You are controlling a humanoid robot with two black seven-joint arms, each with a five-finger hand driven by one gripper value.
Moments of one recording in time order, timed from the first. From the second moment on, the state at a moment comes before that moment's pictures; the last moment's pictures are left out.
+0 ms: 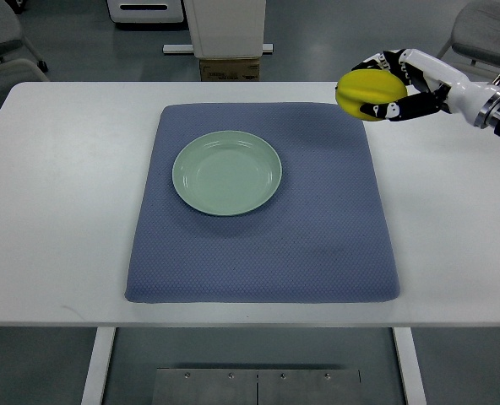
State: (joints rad) left arm -0.02 0.00 -0.10 -0.22 0.09 0.00 -0.21; right arm 1.26 -0.58 -0.11 0.90 -0.52 0.09 0.55
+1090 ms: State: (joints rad) left arm -0.02 0.00 -0.10 -0.22 0.09 0.00 -0.21; right arm 1.19 0.00 -0.12 0.54 -0.51 0.03 0.45
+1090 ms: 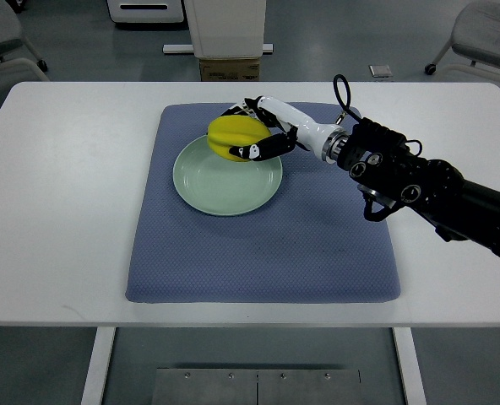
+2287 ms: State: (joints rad) left arm -0.02 0.00 -0.10 -0.22 0.09 0.00 -0.21; right arm 1.09 0.00 0.18 0.53 -0.45 0.01 0.44
